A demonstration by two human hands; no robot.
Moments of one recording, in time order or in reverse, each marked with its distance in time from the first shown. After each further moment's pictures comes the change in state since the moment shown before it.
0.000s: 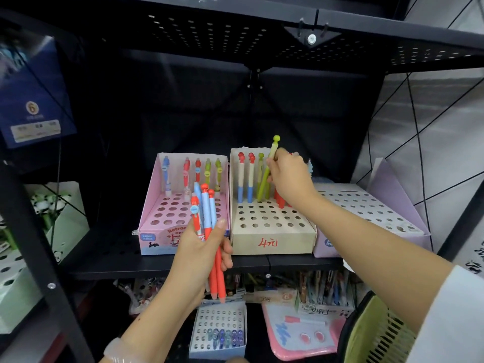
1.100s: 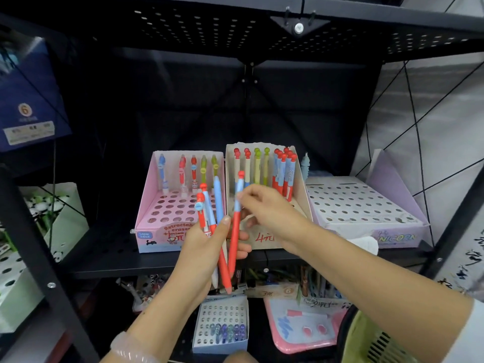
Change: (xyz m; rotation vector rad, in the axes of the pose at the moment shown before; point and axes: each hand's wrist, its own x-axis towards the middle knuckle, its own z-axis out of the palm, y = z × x) left_hand -0.007 0.005 0.017 -0.101 -0.063 -0.040; right_hand -0.071 -0.029 -0.004 0.883 -0.491 0.242
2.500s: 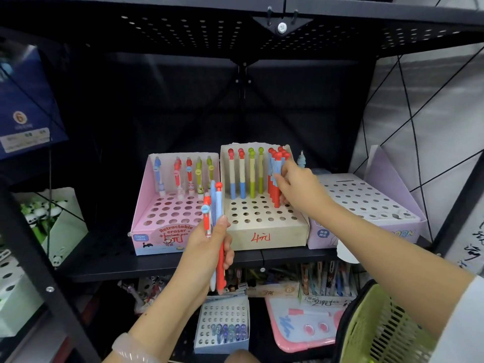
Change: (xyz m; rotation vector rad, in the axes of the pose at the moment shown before) left_hand 0.006 -0.010 0.000 0.159 -0.002 -0.024; right_hand 0.035 0.022 -0.073 -0.846 0.346 -0.114
